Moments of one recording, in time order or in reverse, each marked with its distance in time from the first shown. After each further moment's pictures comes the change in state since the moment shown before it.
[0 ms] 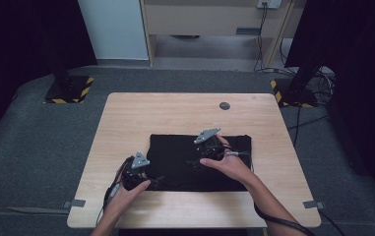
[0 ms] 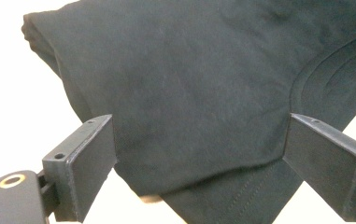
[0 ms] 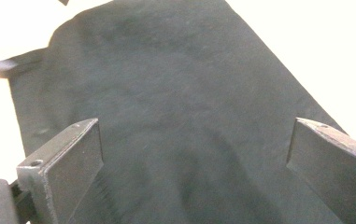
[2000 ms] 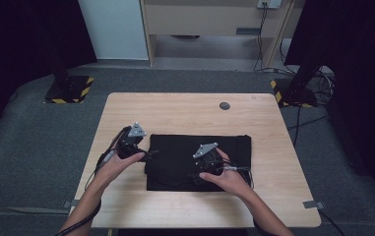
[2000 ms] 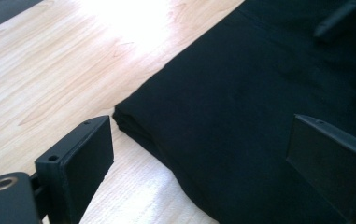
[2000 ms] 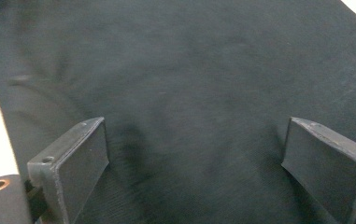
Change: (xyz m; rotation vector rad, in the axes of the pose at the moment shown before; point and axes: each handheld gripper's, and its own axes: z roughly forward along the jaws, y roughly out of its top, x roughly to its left) left arm 0.058 0.062 -0.003 0.015 0.015 0.132; right arm 0.024 -0.034 0.020 0.082 -0.048 0.030
